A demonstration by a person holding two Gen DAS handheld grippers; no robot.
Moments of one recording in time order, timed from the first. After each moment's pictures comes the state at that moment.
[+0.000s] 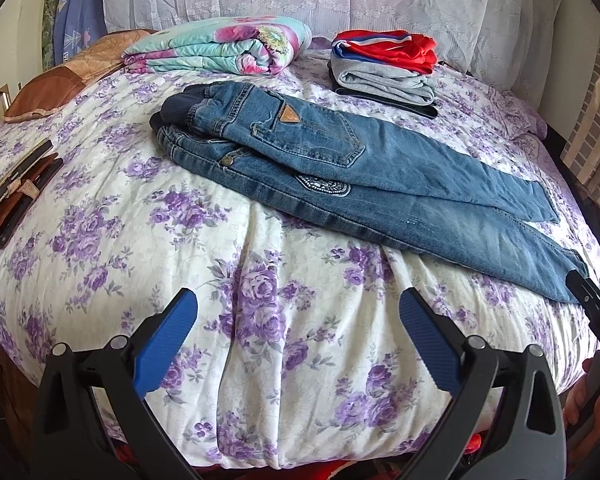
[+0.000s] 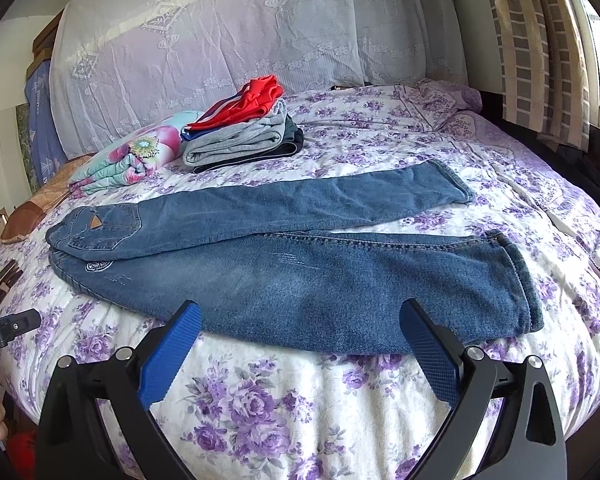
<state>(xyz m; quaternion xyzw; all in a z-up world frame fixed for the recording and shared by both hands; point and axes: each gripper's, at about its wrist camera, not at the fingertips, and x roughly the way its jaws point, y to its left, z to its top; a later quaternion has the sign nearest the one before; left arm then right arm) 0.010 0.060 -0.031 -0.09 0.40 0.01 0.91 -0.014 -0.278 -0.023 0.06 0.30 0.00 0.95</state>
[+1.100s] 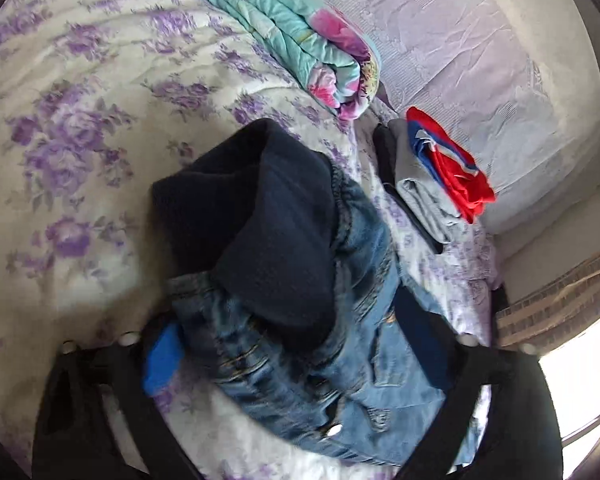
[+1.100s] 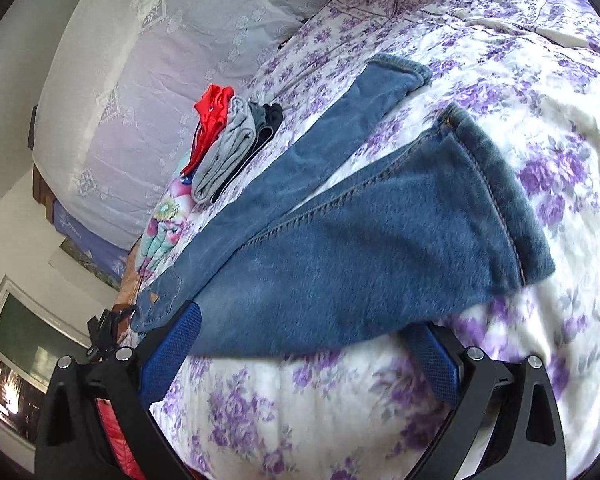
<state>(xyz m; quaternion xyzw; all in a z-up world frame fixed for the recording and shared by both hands) 0.180 0.221 -0.069 -0.37 0.38 -0.05 0.85 0.013 -0.407 -0.070 0.36 0.34 0.10 0.86</state>
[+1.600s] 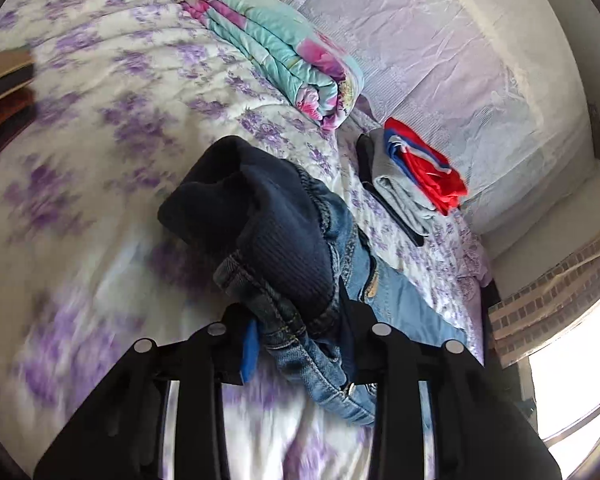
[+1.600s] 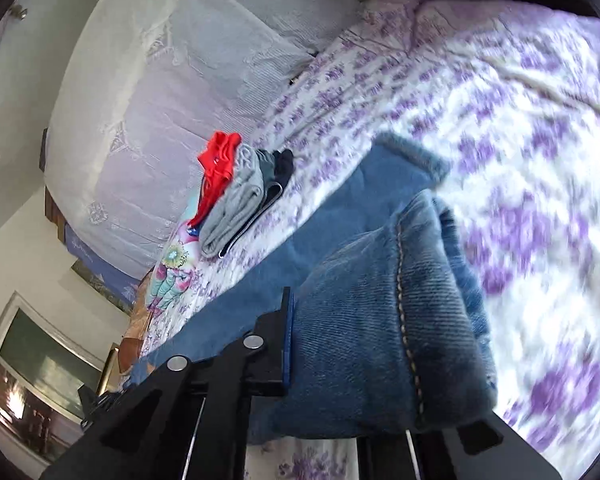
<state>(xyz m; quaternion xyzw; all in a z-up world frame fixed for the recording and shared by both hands) 0.092 0.223 -0.040 -0.39 0.34 -0.06 0.85 0.088 -0.460 -0.033 0.33 0.31 0.12 0.88</state>
